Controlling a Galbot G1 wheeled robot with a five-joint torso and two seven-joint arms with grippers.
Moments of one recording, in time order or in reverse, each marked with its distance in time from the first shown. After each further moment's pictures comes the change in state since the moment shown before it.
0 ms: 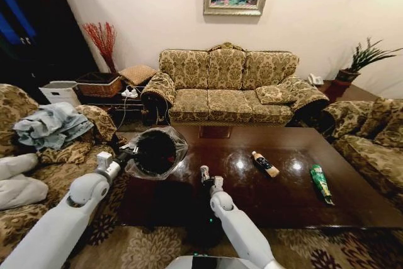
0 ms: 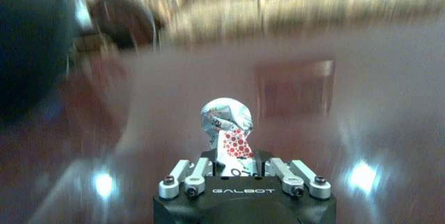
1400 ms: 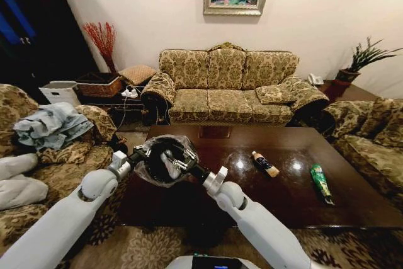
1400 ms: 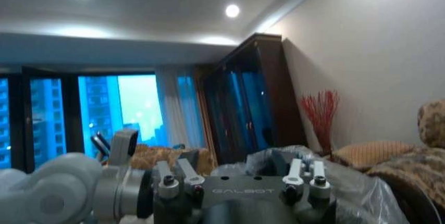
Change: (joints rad) left arm -0.078 0.089 0.172 -0.010 0.044 -0.026 0.063; right arm 0.131 -0.233 -0.248 0.391 0.195 0.281 -0.587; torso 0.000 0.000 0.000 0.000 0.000
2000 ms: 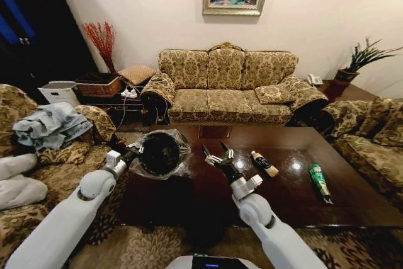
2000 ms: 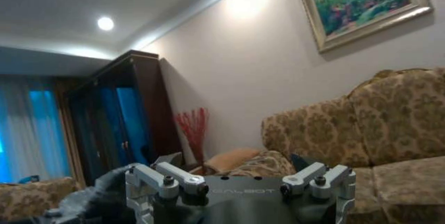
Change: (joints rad) left arm -0.005 -0.072 -0.059 0.062 -0.001 -0.032 -0.044; right arm -0.308 -0.055 0.304 0.170 -0.047 0.006 0.295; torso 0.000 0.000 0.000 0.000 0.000
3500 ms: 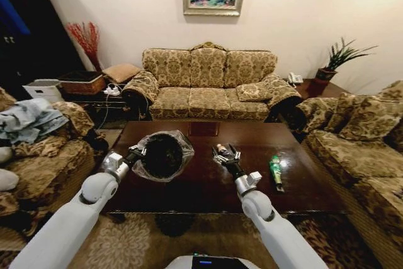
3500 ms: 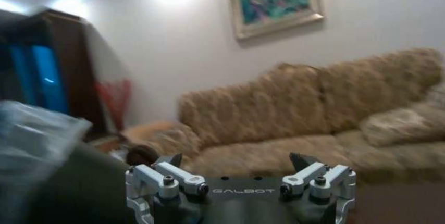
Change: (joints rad) left arm 0.034 -0.028 -0.002 -0.036 0.005 -0.006 0.014; right arm 0.086 0.033 0.038 -0.216 -0.057 -0.064 0.091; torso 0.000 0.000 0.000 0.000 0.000
